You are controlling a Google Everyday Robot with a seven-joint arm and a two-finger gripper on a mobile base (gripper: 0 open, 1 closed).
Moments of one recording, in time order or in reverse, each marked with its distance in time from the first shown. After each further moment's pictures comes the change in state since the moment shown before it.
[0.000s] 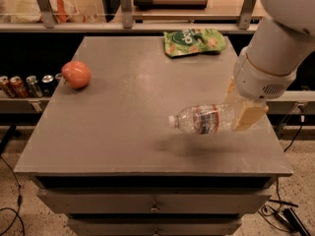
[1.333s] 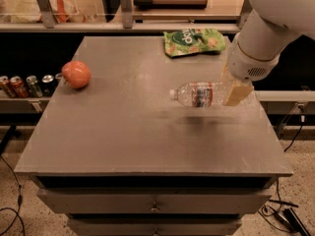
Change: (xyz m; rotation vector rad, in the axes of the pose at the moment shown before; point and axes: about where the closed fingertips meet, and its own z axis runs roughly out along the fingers) arm 0.015 -0.081 0.016 0.146 0.008 0.070
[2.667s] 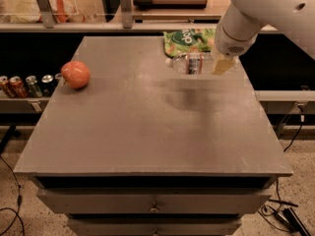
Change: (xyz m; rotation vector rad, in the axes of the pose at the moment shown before) arm -0.006 -0.116 0.020 0.234 0.017 0.034
